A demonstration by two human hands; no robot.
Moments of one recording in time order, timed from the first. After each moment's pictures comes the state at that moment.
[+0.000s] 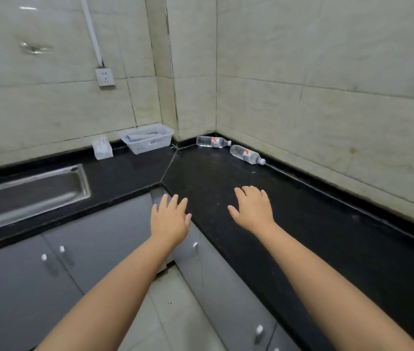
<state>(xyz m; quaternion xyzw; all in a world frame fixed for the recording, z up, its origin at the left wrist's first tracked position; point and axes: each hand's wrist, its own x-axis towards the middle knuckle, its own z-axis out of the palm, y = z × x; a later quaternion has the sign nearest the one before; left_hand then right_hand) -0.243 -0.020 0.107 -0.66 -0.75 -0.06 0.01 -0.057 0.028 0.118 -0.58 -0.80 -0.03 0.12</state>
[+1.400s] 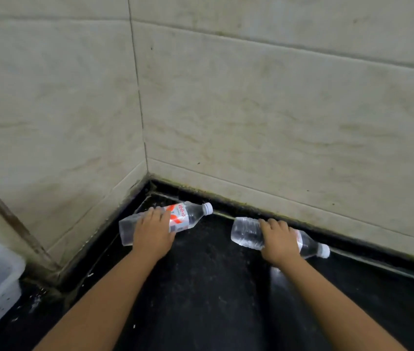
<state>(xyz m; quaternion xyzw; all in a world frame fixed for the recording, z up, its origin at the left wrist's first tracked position) -0.362 0.858 -0.037 -0.86 -0.50 -0.01 -0.06 -0.128 0.729 -0.028 -0.85 -0.52 0.05 -0.08</state>
